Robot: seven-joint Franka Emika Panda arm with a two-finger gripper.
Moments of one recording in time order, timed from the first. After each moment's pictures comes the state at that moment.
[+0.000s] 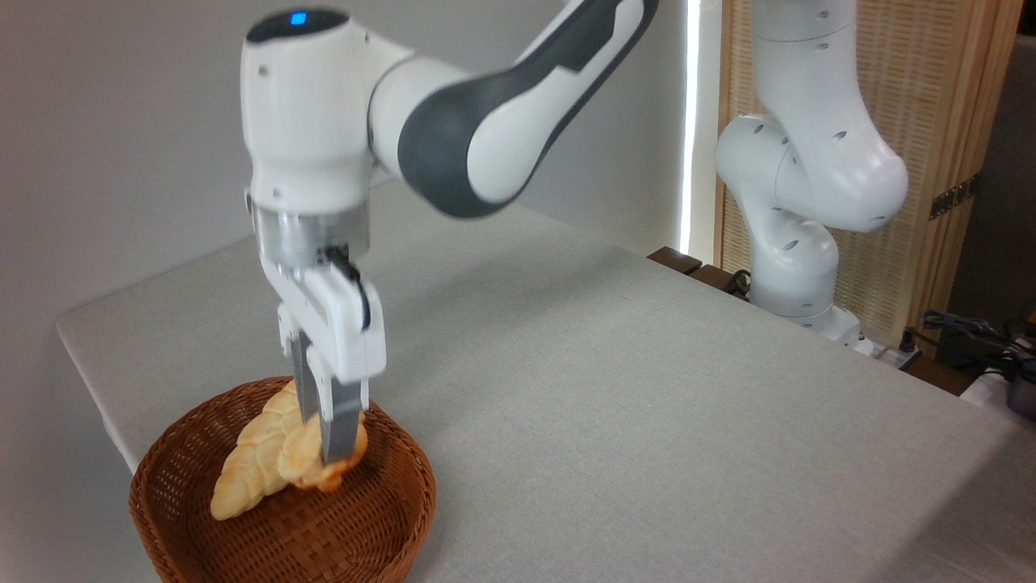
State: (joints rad) arm -0.07 0.15 0.01 -1.78 -0.09 2.15 0.86
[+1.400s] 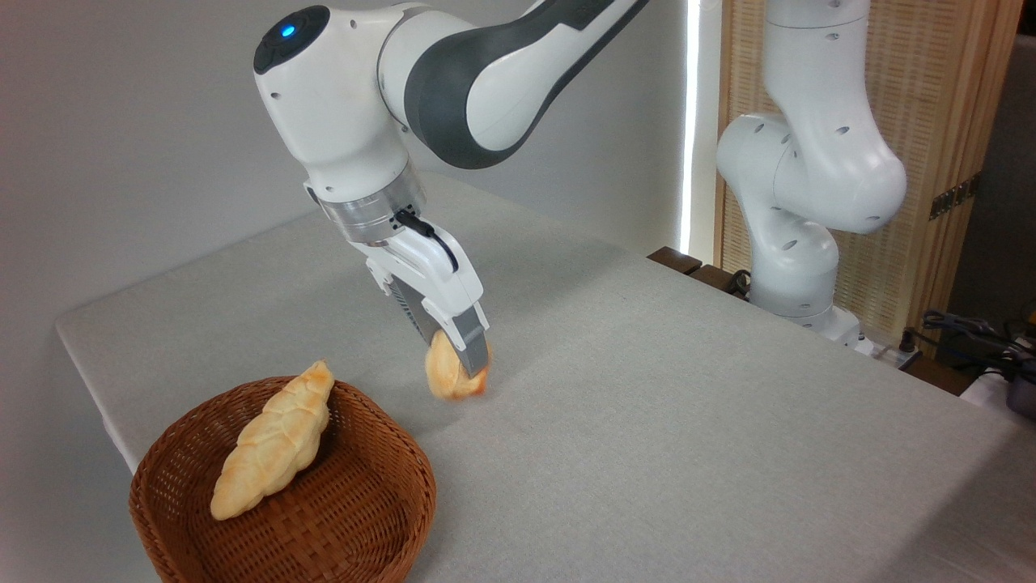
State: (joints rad) arm -0.12 0.05 -0.02 -1.88 -0.10 1.70 0.65
